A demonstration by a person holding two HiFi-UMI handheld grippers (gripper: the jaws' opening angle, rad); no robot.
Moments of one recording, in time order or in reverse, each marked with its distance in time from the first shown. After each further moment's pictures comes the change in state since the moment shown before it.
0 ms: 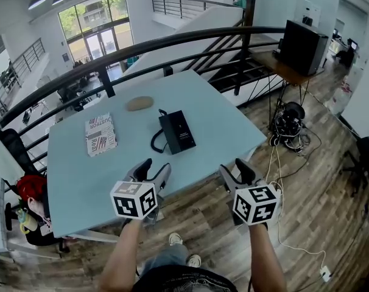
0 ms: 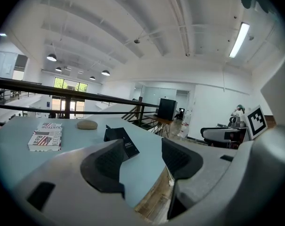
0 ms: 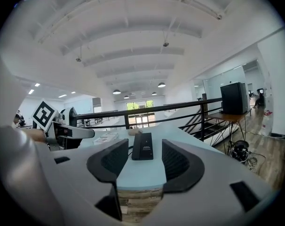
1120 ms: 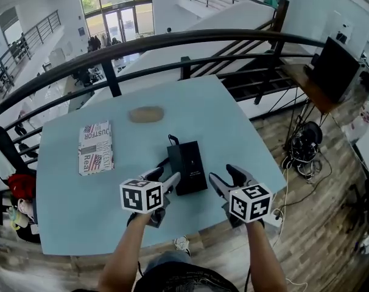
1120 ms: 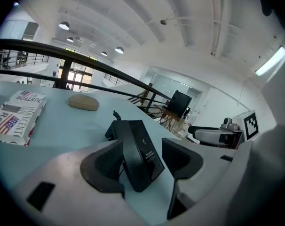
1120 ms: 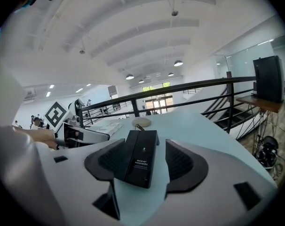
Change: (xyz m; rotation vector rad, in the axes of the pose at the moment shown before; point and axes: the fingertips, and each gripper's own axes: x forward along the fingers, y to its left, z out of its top) left arm 0.201 0.130 -0.009 -0.257 0.190 -0.006; right arm 0.263 -0.044 -0.002 0.001 0.231 0.263
